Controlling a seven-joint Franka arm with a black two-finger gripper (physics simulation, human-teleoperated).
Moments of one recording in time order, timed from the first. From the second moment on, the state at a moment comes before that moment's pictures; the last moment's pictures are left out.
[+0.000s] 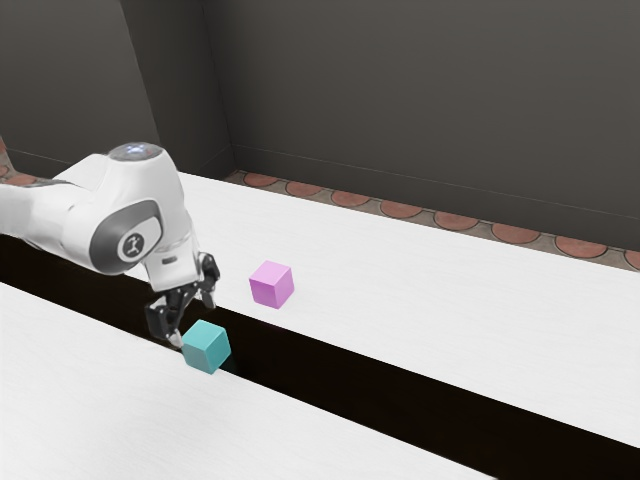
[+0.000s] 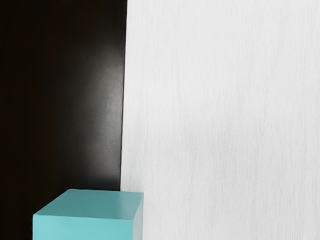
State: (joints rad) arm 0.08 -0.10 -0.10 -2.40 0.02 2.33 1.51
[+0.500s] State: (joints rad) arm 0.13 0.12 -0.10 -2.32 0.01 2.45 1.61
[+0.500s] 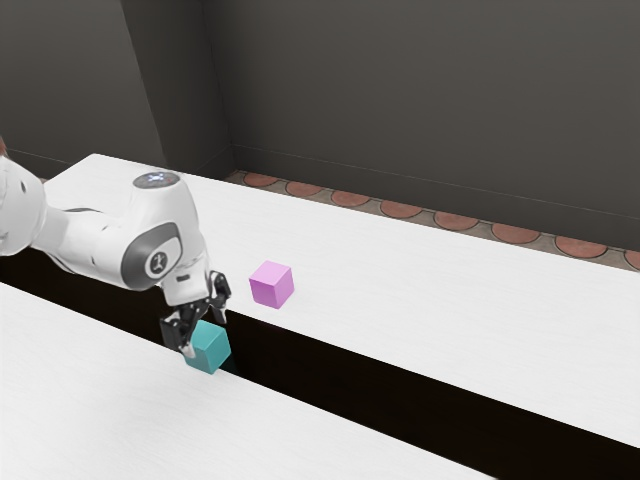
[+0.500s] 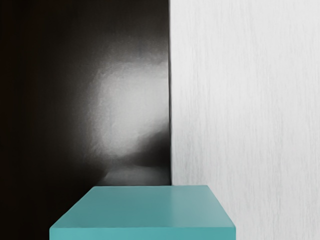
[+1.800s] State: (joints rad) arm 0.13 0.51 -0.11 -1.55 0.02 2.06 1.69
